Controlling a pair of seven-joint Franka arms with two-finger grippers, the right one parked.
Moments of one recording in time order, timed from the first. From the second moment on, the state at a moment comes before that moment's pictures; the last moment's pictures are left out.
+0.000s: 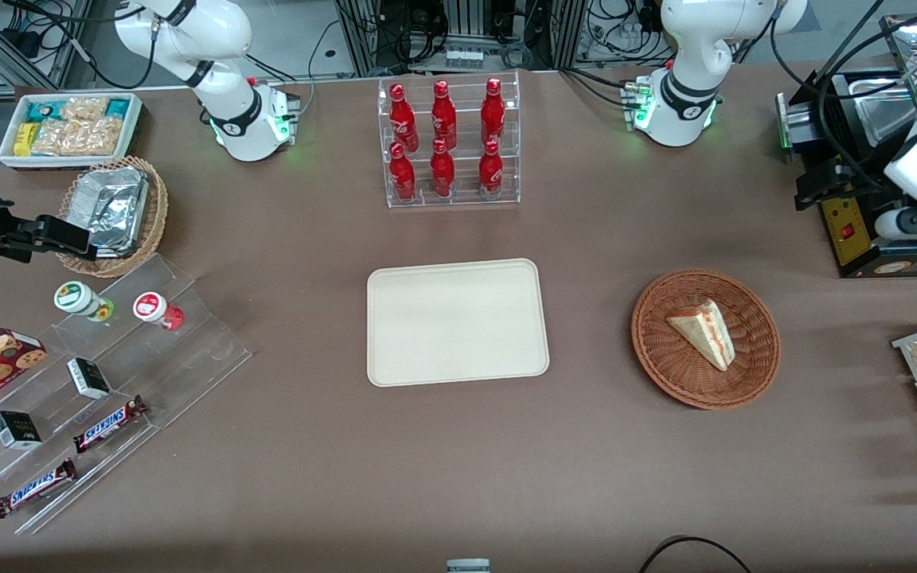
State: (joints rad) arm -0.05 0.04 -0.01 -1.50 -0.01 1.35 -0.05
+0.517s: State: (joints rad) arm -0.05 0.18 -0.01 -1.55 0.01 1.43 -0.06
